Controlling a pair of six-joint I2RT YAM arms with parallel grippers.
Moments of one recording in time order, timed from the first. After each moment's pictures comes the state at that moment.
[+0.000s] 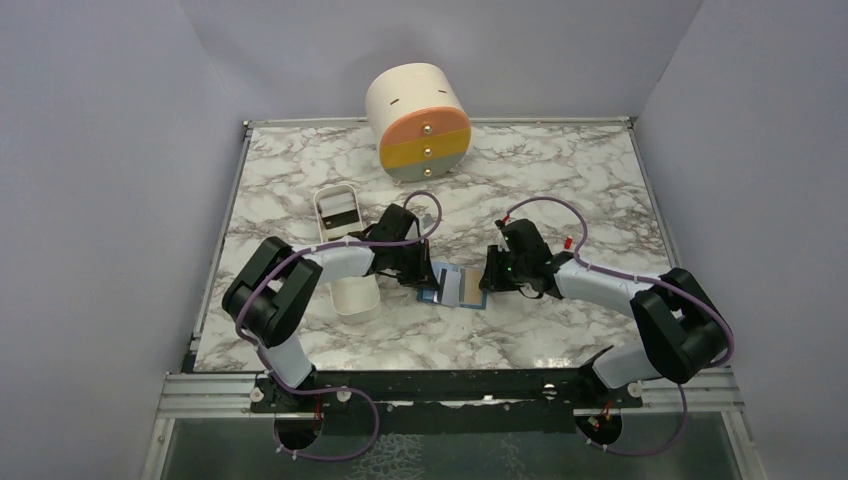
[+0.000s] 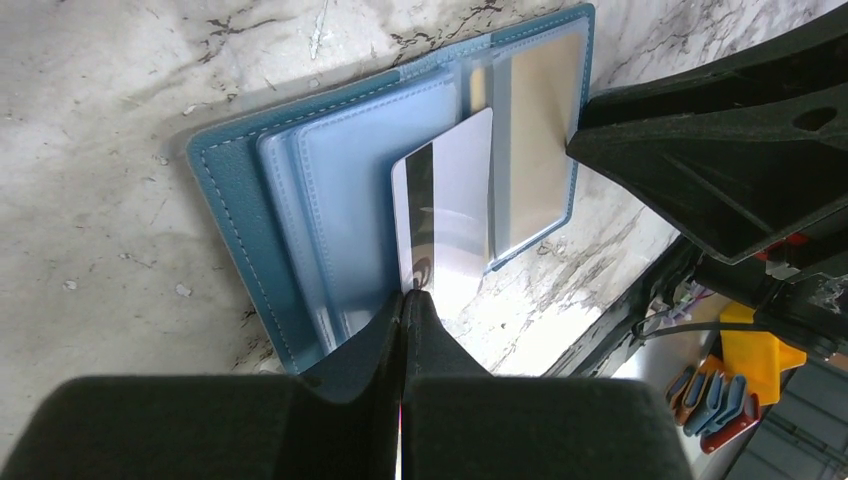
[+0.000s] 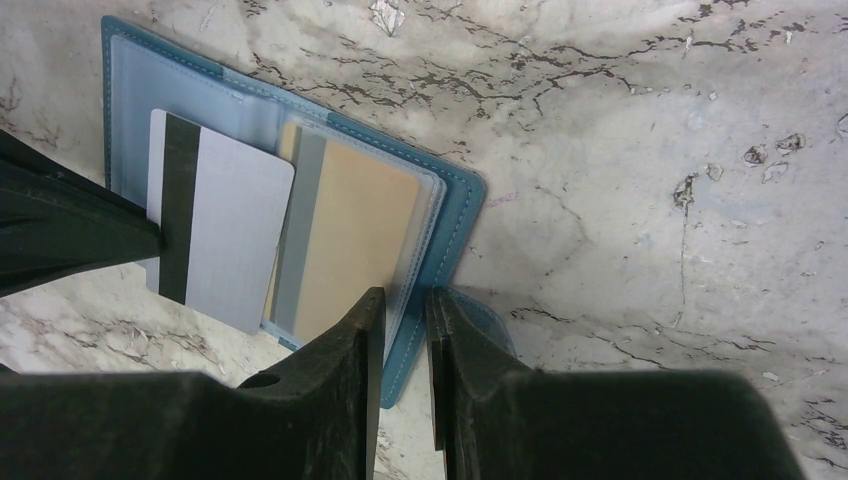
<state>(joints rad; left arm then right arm) -0.61 1.70 0.86 -0.13 0.51 -0.62 0.57 1.45 0.63 -0.10 -0.11 0.49</state>
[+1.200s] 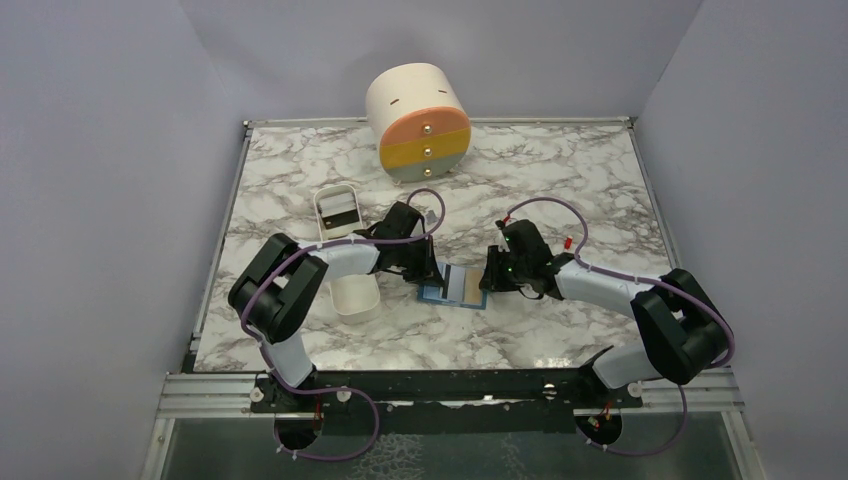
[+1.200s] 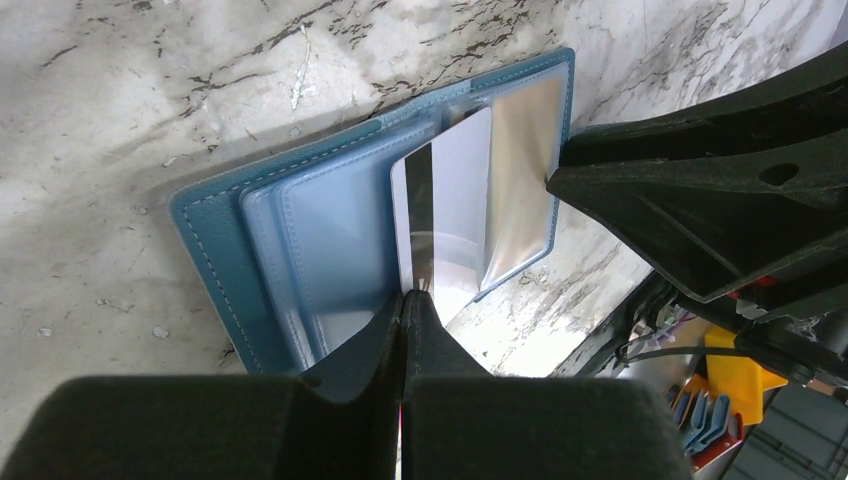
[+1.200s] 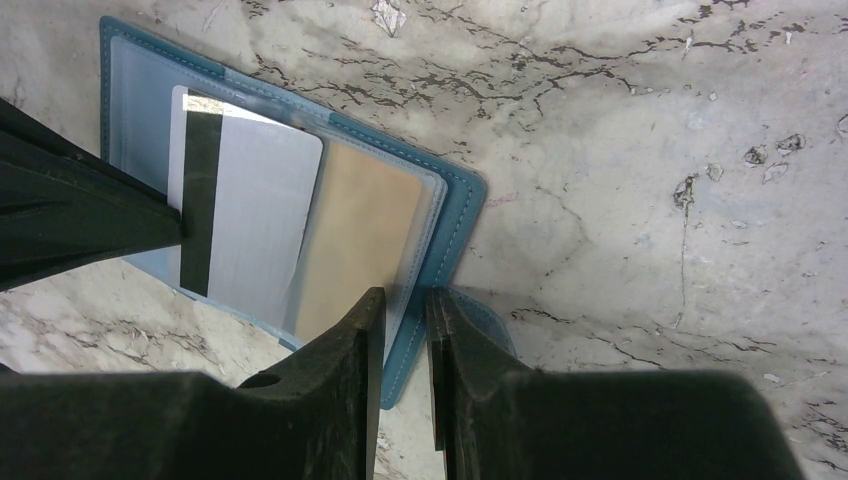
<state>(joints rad) -0.63 1.74 0.90 -0.10 0.48 -0.67 0.57 1.44 0.62 -0.08 -0.11 0.49</state>
